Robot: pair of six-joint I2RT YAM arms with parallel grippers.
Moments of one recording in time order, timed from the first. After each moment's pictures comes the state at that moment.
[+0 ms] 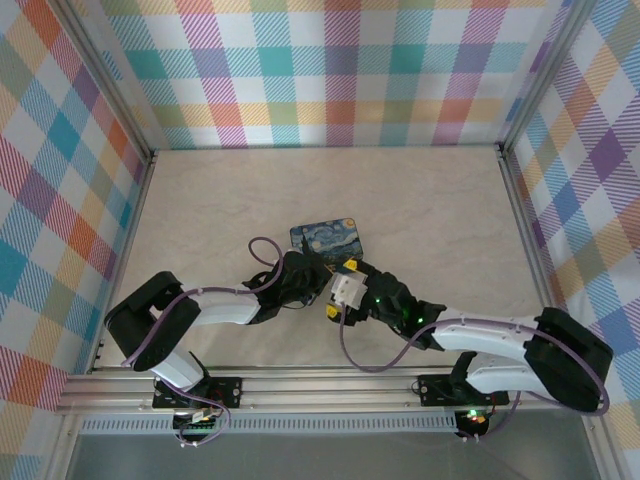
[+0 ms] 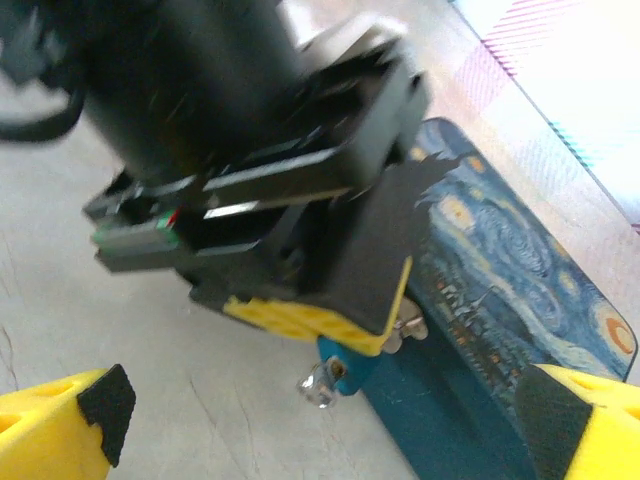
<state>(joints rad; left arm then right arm) -0.83 1.57 0.60 0.39 0.01 -1.53 0.99 1.21 0.39 0.36 0.12 -0.49</state>
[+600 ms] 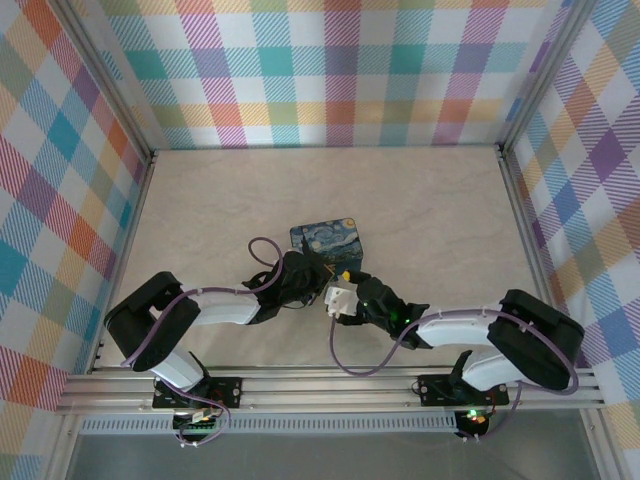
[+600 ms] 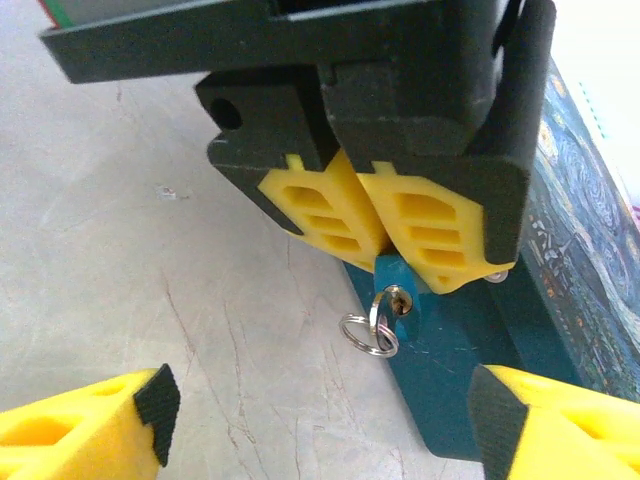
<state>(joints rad) -0.83 1.57 0.60 0.39 0.01 -1.55 1.00 1.39 0.39 0.41 0.22 -0.64</state>
